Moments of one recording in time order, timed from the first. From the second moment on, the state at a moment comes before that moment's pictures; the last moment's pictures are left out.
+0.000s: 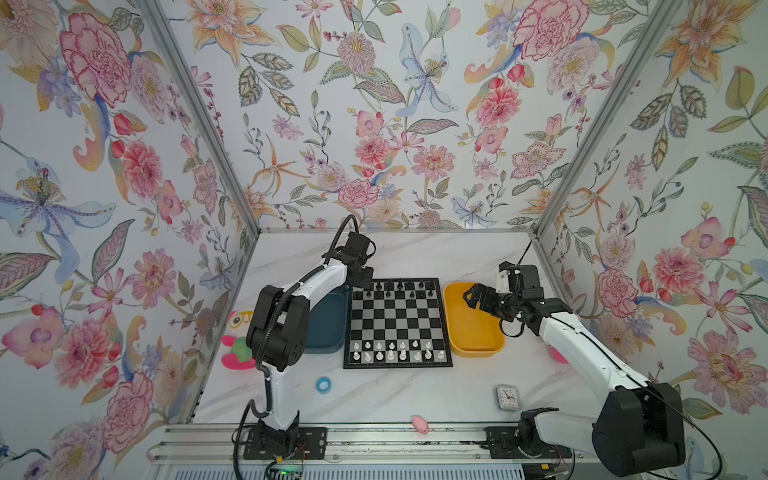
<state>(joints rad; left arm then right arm) -0.41 1.97 1.52 -0.61 -0.07 -0.11 0.18 1.26 0.88 -0.47 -0.23 0.46</state>
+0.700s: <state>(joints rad) -0.40 2.01 1.50 -0.60 -0.07 -0.11 0.18 1.26 0.88 -0.46 -0.25 0.46</state>
